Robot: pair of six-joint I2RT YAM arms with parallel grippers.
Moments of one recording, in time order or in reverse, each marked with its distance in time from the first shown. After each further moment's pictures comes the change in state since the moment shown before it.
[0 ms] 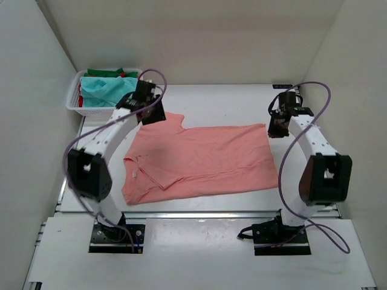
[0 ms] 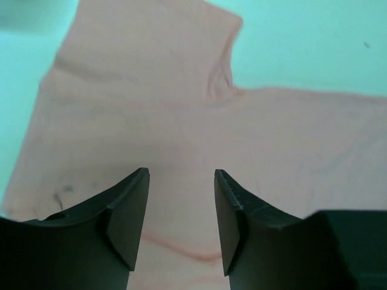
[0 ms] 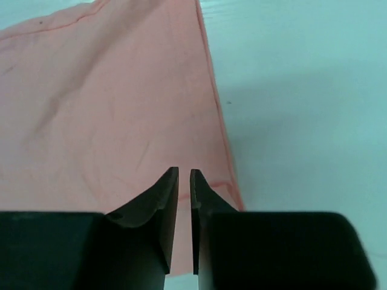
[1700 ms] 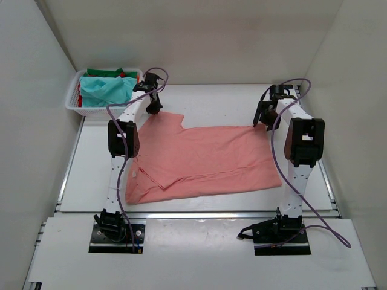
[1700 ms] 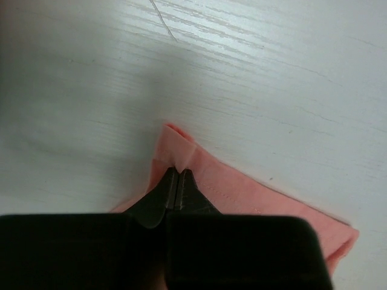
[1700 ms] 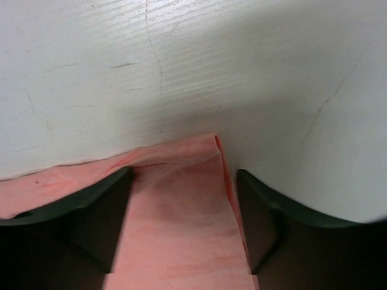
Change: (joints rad) left arm 0.138 1.006 0.996 -0.184 -0.076 0.066; right arm -0.040 0.632 0.443 0.084 -0.098 0.044
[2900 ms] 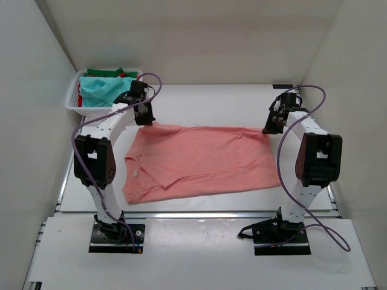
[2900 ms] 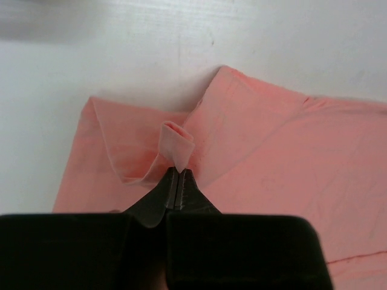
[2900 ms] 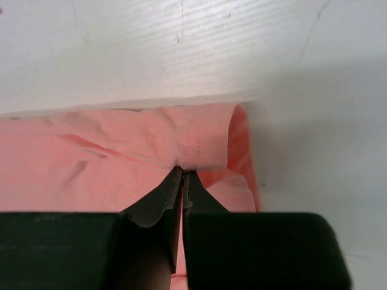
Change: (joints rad) left arm -0.016 -0.751 -0.855 0.179 0.125 0.084; right arm -0.045 -0.312 -0.352 0.155 -0.131 -0.017
